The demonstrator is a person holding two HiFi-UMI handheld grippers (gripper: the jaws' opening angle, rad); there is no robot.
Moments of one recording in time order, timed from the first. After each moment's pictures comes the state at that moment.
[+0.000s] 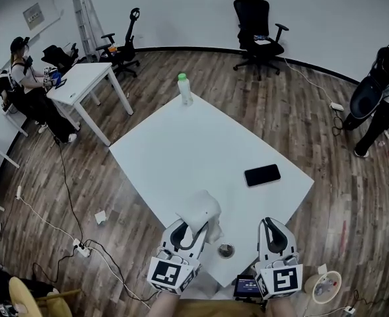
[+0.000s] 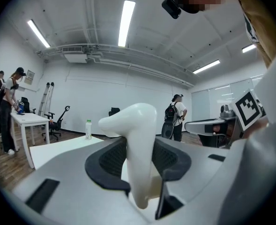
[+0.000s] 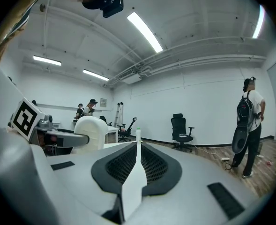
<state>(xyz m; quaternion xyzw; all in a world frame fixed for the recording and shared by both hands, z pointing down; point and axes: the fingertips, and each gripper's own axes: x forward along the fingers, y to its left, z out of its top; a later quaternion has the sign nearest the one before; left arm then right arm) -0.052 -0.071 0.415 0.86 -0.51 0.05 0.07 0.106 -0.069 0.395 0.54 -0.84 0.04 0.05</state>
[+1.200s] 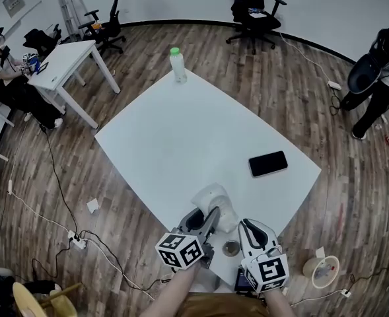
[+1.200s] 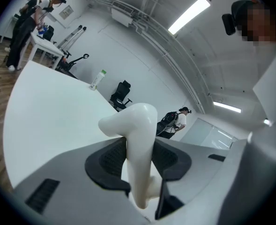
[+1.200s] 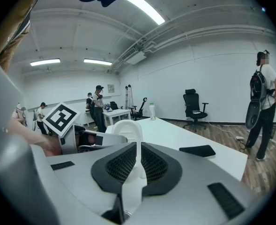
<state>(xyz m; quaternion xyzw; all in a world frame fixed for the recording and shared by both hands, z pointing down) -0.051 -0.140 0.549 0.81 -0.45 -0.03 0.37 0.032 -0.096 0.501 0.47 -0.86 0.14 0.13</state>
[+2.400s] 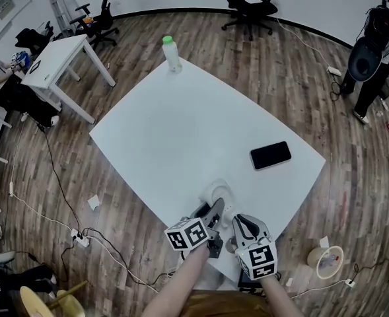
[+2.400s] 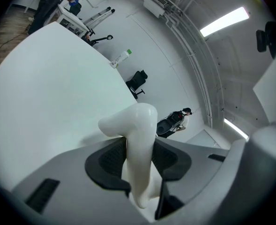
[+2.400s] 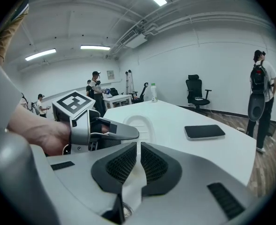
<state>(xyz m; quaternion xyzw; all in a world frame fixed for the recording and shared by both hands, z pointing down) -0.038 -0.157 0.639 0.73 -0.45 -0.04 0.52 0.018 -0.103 0.589 0.44 -0.85 0.19 0.21</state>
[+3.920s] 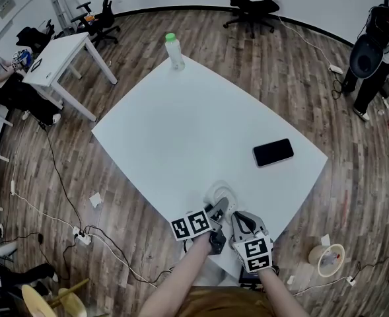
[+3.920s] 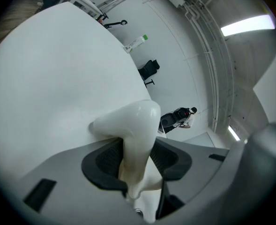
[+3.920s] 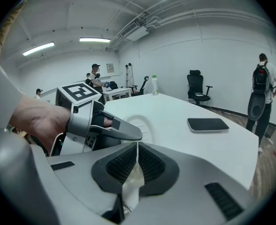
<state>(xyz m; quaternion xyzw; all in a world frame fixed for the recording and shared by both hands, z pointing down) -0.034 -0.152 0.666 0.68 -0.42 -0.01 0.60 0.006 -0.105 0.619 0.44 -0.84 0.20 0.24</state>
